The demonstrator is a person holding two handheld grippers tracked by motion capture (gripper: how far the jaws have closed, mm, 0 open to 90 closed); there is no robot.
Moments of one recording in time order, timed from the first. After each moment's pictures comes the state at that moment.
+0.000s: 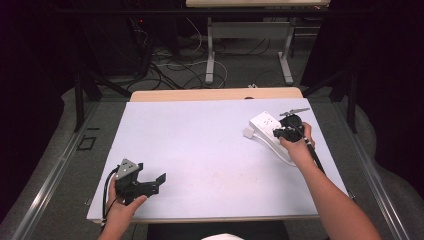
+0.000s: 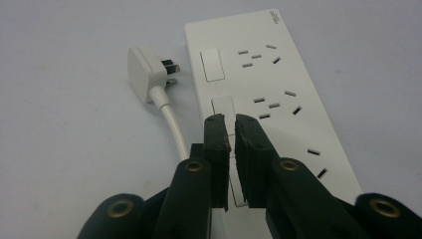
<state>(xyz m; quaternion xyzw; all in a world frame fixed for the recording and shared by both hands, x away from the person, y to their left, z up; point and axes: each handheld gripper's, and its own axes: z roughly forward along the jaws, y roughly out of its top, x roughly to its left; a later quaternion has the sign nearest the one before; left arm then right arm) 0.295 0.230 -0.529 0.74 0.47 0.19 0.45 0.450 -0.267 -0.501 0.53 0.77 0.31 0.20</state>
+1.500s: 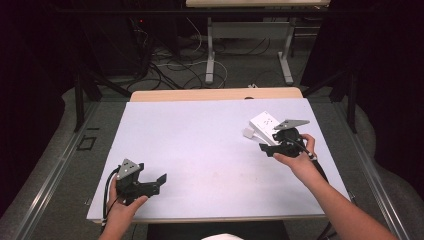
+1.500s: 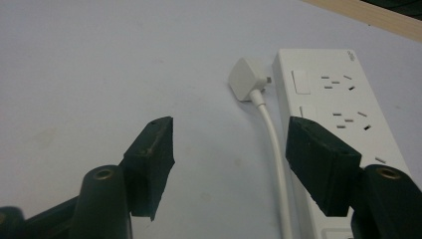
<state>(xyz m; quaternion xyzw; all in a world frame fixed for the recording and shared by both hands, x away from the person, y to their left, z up) 0.295 0.228 -0.529 0.74 0.46 0.19 0.45 0.385 -0.240 -0.477 0.42 0.80 0.38 0.20</state>
